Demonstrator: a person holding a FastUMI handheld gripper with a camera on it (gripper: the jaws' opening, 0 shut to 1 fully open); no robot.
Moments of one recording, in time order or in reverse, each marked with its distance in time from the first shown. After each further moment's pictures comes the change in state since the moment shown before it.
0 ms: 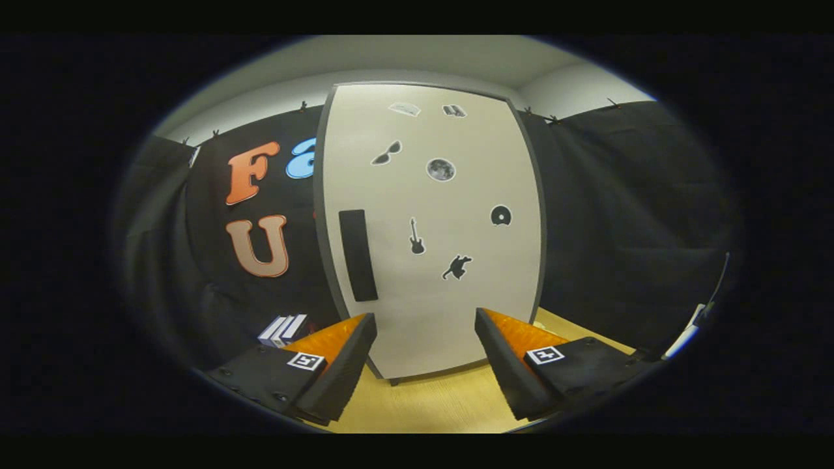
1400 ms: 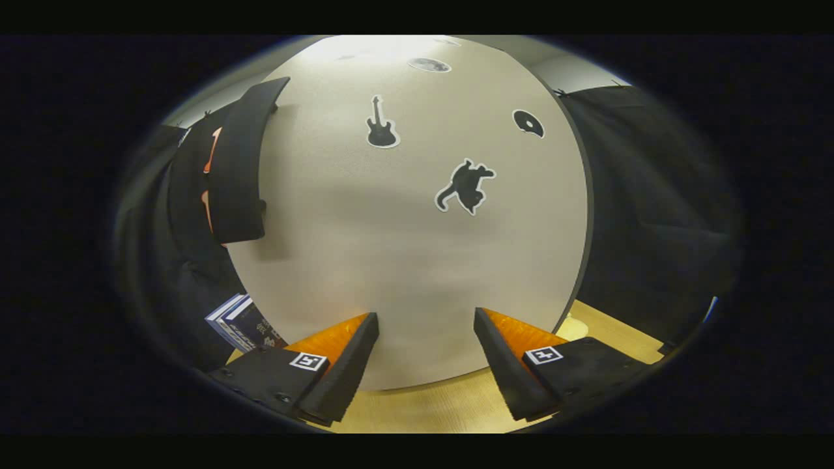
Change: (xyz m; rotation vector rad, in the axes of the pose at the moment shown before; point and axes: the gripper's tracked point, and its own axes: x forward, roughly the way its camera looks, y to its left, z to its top) arm 0.149 -0.021 -0.111 -0.015 0.124 0.033
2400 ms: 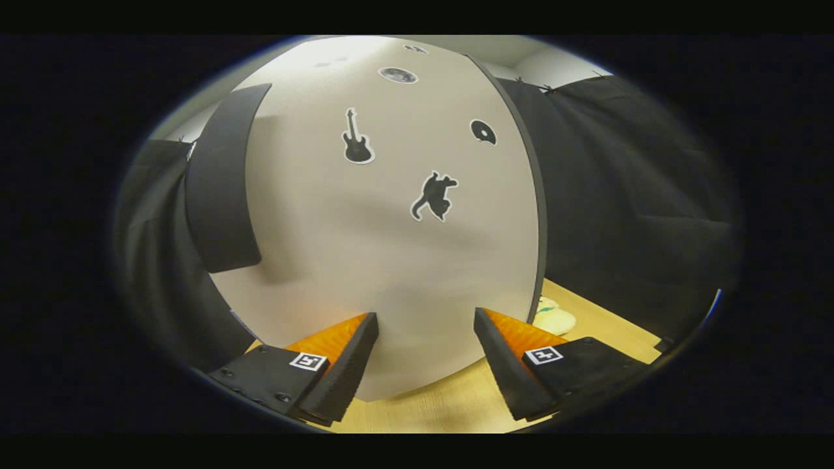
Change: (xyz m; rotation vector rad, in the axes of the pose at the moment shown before) arm -0.016 -0.013 0.007 0.052 -0.010 0.040
